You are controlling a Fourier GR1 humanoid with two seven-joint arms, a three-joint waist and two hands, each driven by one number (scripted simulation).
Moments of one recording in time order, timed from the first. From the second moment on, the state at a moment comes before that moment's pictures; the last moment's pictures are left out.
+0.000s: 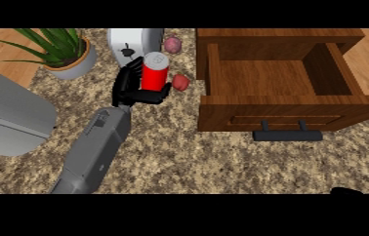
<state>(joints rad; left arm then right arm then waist) -0.68 0.07 -0.05 -0.71 0.29 0.12 -0.37 0.11 -0.08 -0.30 -2.28 -0.07 0.09 0.31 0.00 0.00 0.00</state>
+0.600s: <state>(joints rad) -0.89 0.03 -0.11 -0.96 0.24 0.28 0.01 0.09 -0.10 -0.34 -2.26 -0.10 0.10 0.31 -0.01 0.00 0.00</state>
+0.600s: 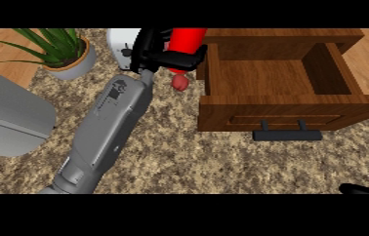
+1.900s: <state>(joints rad) -1.49 0.00 -0.22 -0.53 0.36 0.47 0.18 0.01 -0.11 -0.30 -2.26 -0.07 0.08 0.35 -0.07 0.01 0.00</state>
